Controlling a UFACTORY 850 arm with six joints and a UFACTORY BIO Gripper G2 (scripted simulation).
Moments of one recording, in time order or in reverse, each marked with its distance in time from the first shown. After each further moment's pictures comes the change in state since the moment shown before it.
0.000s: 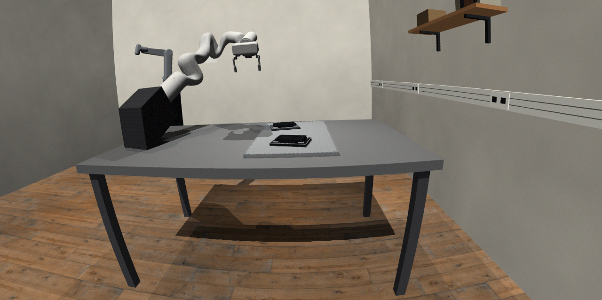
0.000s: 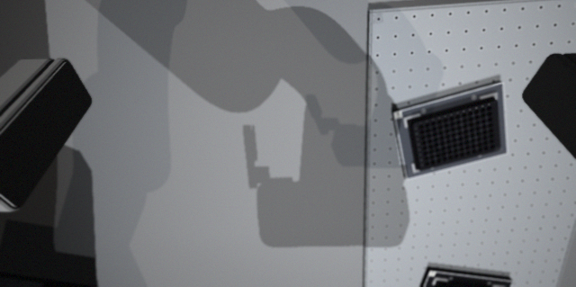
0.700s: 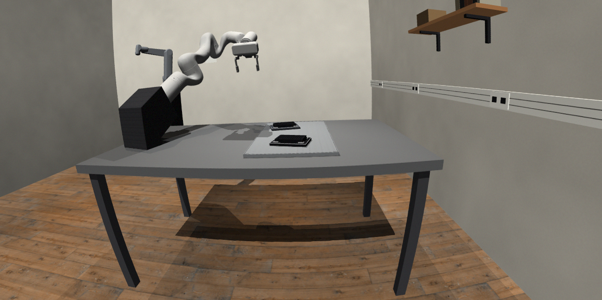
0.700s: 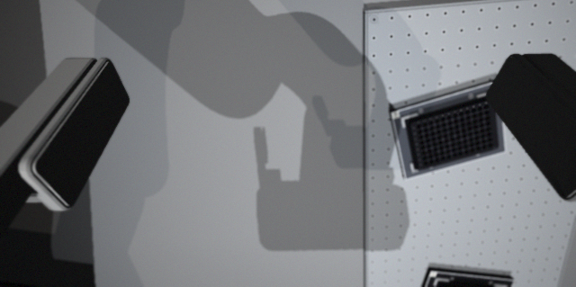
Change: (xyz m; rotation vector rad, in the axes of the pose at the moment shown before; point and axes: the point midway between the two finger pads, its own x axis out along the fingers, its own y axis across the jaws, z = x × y) arm 0.000 -0.002 -0.002 0.009 -0.010 -0.015
